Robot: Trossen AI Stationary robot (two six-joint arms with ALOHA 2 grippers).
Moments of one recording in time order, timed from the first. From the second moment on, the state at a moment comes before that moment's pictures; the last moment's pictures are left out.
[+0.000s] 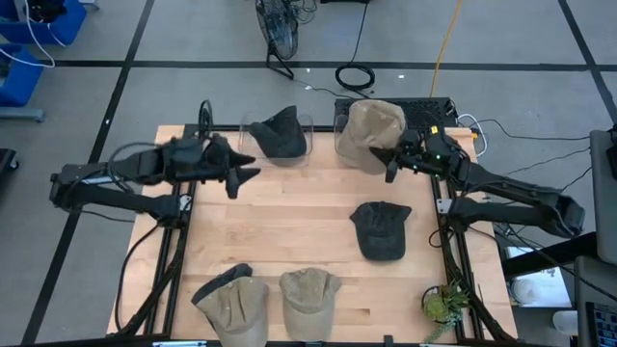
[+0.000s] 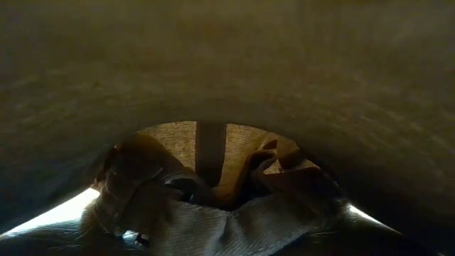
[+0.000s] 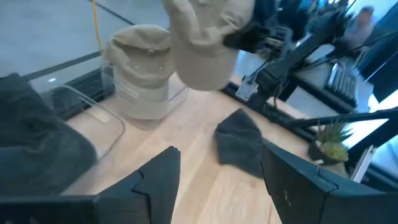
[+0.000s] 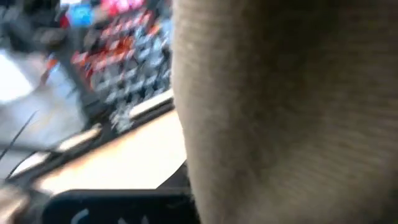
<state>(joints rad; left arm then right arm) 0.11 0.85 0.92 -0.38 -0.16 -0.45 -0.52 0.81 0.52 0.19 -0.08 0.30</state>
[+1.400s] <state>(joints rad) 0.07 0.84 0.77 -0.23 -0.22 -0.56 -0.74 1.57 0.41 0.96 -0.26 0.07</state>
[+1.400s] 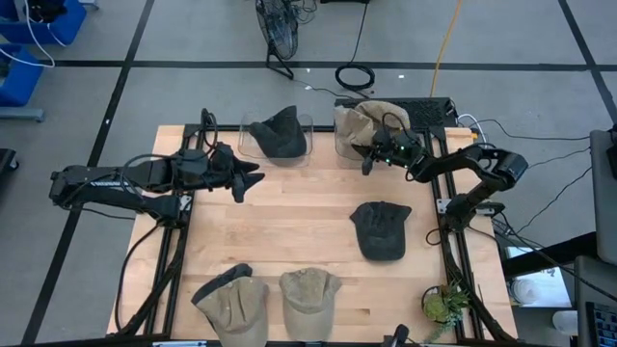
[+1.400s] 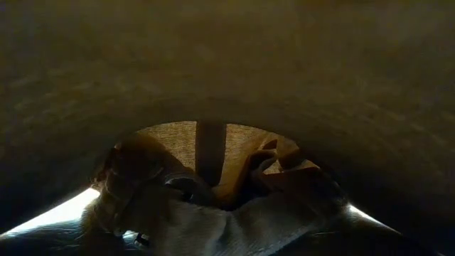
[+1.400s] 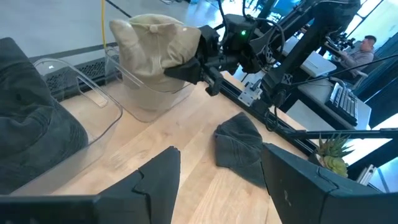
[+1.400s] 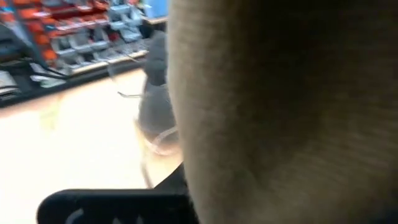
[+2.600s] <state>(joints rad) 0.07 0.84 0.77 -0.23 -0.17 -0.55 -0.68 1.02 0.41 0.36 0.09 0.14</state>
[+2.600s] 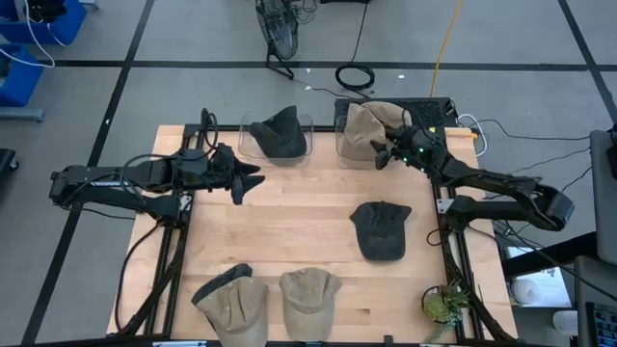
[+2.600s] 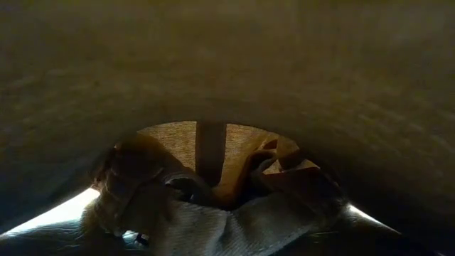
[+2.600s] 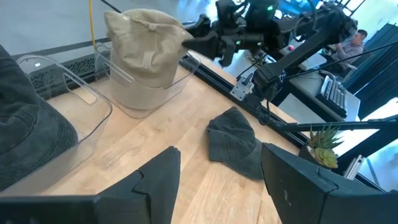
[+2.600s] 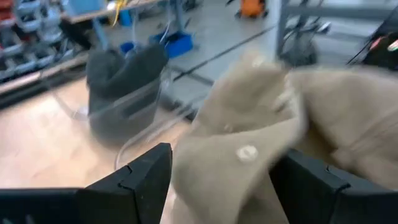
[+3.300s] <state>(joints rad) 0.04 0.84 0.77 -0.22 -0.18 -0.42 -0.25 0.81 0.58 0.12 0.34 0.04</state>
